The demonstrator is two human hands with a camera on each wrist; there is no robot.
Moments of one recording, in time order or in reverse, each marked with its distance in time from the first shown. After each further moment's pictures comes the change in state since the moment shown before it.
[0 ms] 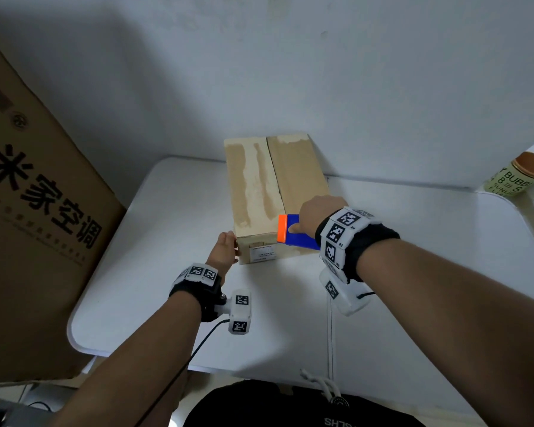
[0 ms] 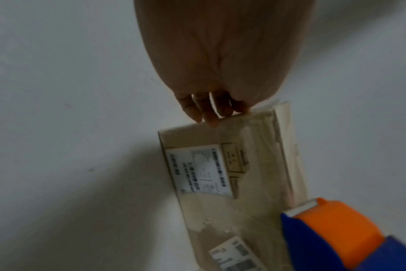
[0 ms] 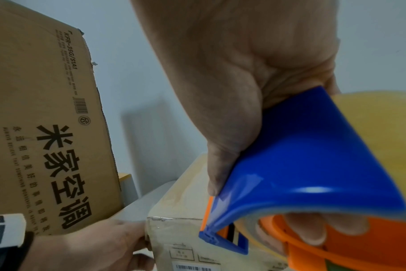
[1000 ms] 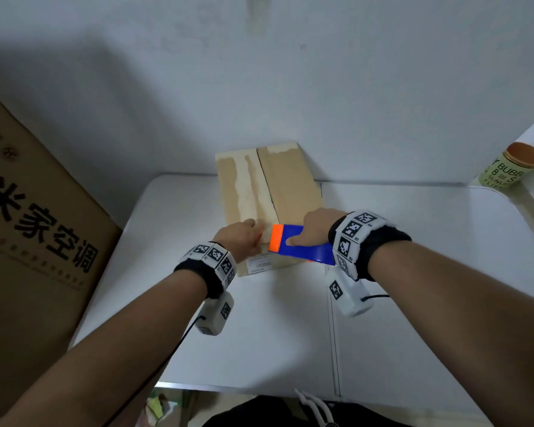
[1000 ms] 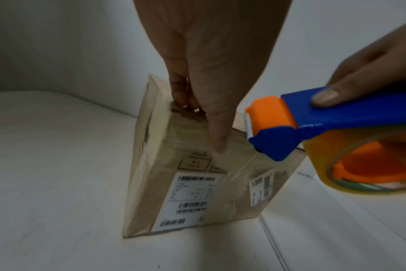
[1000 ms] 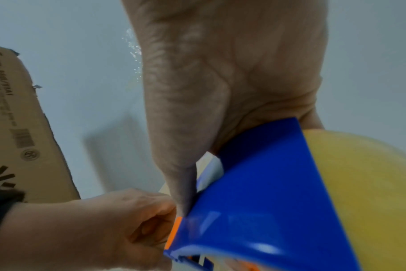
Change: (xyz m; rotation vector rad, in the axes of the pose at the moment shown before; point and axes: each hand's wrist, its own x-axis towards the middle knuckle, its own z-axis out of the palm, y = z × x) left_hand -0.002 0.084 0.016 1.486 -0.280 0.610; right_hand 0.003 0.022 0.006 0.185 -0.154 -0.075
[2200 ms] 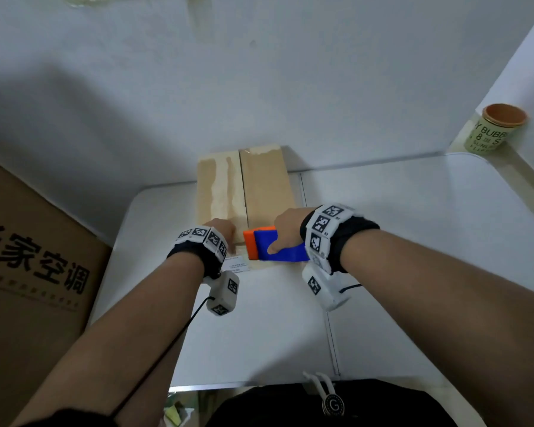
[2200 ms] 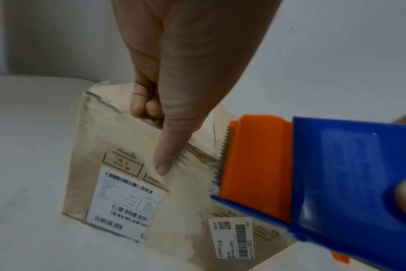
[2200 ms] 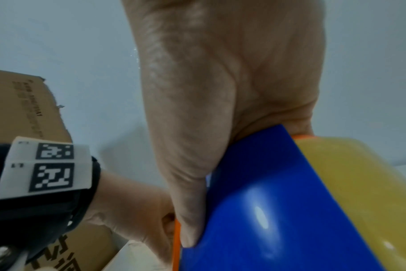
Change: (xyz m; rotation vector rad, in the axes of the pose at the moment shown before) left_hand 0.064 -0.030 0.024 0.088 -0.285 -0.307; right_hand -0.016 0.004 0.017 -0.053 0.001 -0.169
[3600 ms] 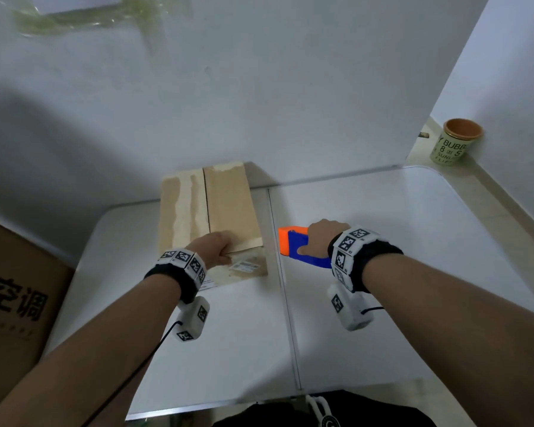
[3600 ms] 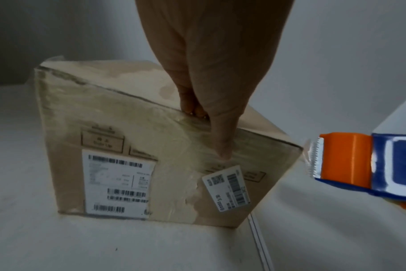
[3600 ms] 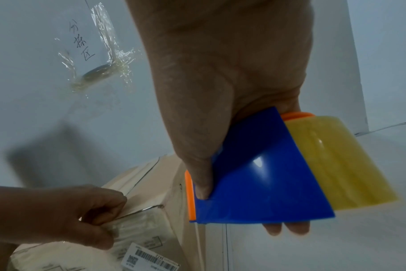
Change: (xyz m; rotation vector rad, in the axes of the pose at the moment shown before) left_hand -0.060 0.071 -0.023 -0.056 0.206 0.359; right_hand -0.044 0.120 0.056 0.192 0.120 0.365
